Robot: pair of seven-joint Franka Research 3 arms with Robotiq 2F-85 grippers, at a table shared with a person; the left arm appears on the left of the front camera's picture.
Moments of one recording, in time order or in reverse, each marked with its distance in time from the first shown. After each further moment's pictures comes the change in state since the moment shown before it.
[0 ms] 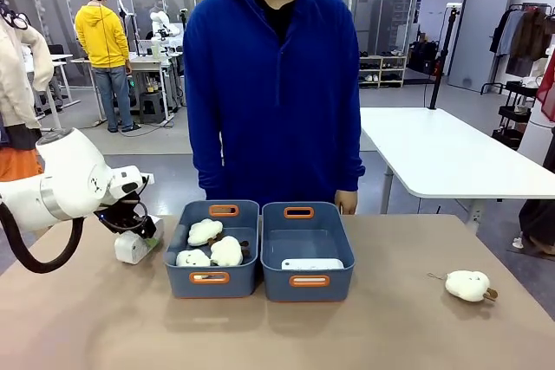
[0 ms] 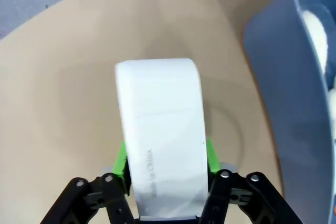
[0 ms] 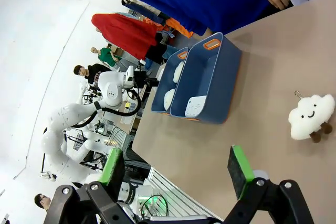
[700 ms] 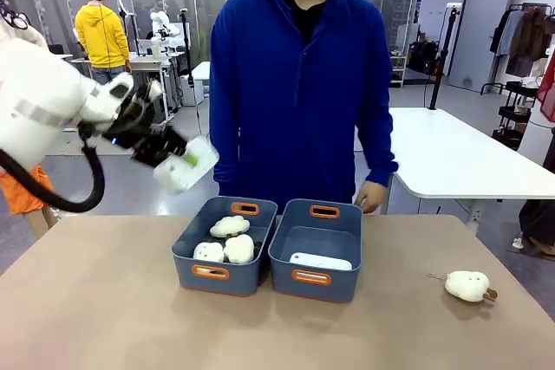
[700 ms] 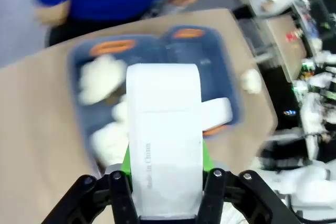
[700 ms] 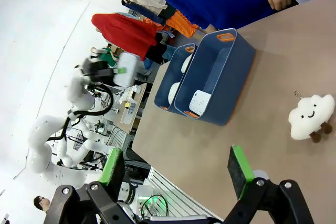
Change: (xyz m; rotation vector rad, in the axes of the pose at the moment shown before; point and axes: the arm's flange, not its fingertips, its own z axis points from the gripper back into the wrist) left arm 0.050 -0.121 0.197 -0.560 -0.226 0.043; right arm 0.000 0.000 0.000 0.000 0.001 0.000
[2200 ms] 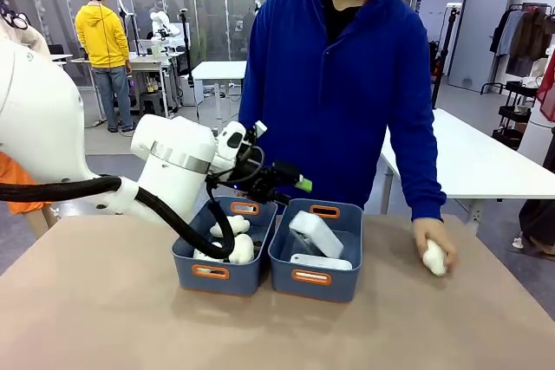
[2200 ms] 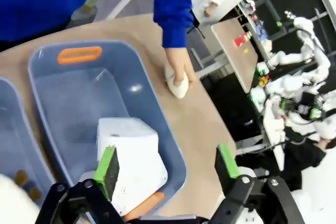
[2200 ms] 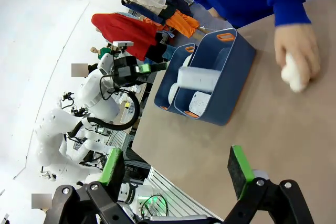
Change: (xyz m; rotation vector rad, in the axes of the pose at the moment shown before) left arm -0.013 -0.069 -0.206 -0.215 -0.096 0.027; right arm 0.000 0.000 0.000 0.000 0.000 0.000
